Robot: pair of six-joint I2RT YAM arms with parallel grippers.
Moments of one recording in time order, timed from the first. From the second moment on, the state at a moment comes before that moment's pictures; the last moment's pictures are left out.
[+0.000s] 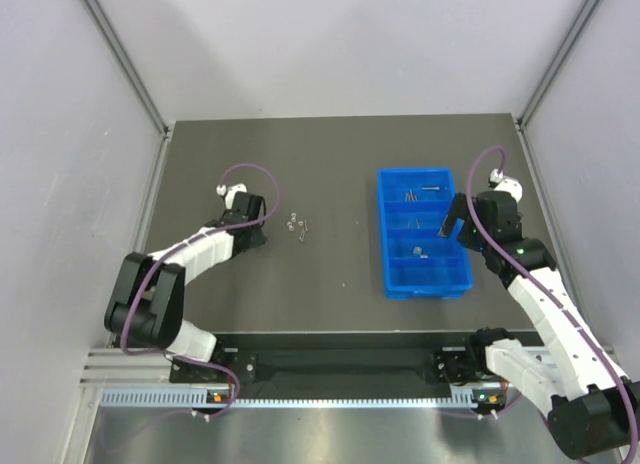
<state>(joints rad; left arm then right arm) -0.31 1.52 0.76 -0.20 -0.32 -0.56 0.23 0.88 0.81 -0.63 0.26 0.46</state>
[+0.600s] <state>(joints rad) -0.89 1.47 1.00 -0.10 -0.25 -0.74 0.23 0.87 0.81 -0.64 0.29 0.46</state>
